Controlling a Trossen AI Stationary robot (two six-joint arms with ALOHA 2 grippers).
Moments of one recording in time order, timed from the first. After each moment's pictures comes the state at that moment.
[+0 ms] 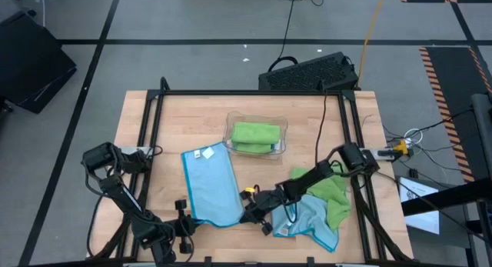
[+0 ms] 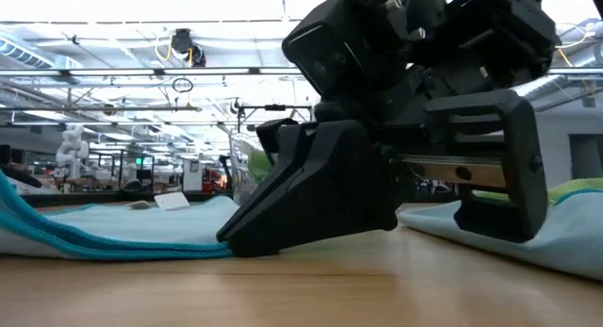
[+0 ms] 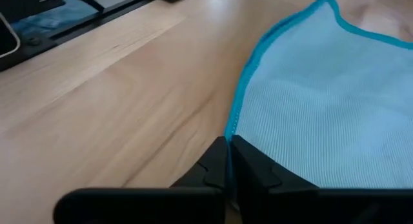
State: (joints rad) left arm -1.04 1.81 0.96 -0.47 -0.80 -1.02; right arm 0.35 2.19 1.02 0.55 -0.11 -0.23
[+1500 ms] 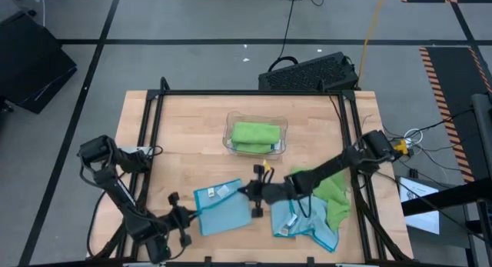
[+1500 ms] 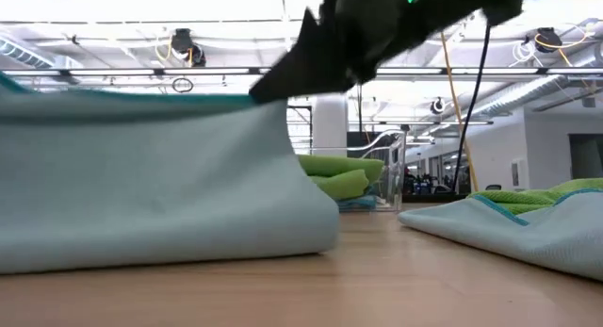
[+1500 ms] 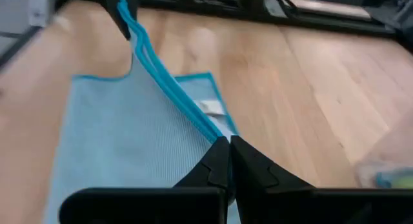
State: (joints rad) left arm -1.06 1.72 0.96 -0.63 -0.92 -1.32; right arm 0.37 1.88 1.04 0.32 0.43 0.09
